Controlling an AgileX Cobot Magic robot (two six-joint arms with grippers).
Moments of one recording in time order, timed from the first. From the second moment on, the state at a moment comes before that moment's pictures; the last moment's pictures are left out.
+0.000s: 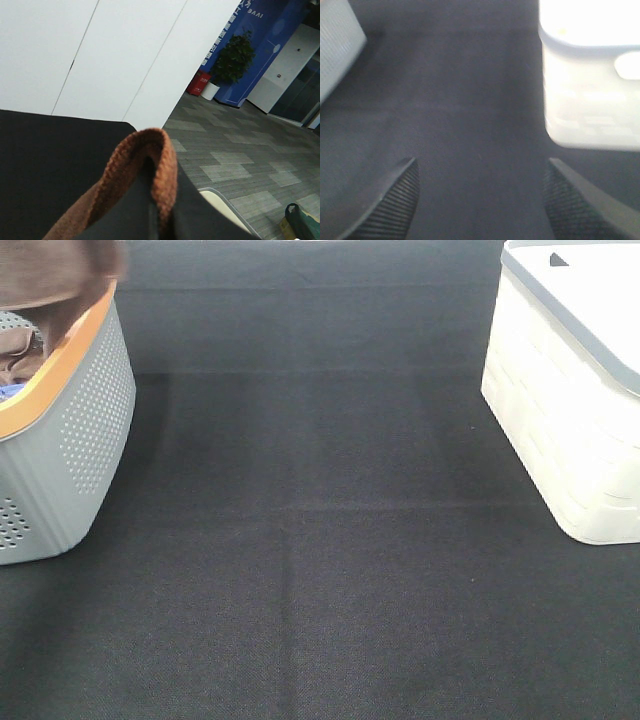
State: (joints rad) left arm -0.05 1.48 -1.79 -1.00 0.63 0.35; right arm 0.02 0.18 -0.55 0.29 0.91 -0.17
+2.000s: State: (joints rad) left arm -0.55 1.63 -1.79 -0.99 0.32 0.45; right arm 0.56 1.35 -0.91 0.55 -0.04 -0.75
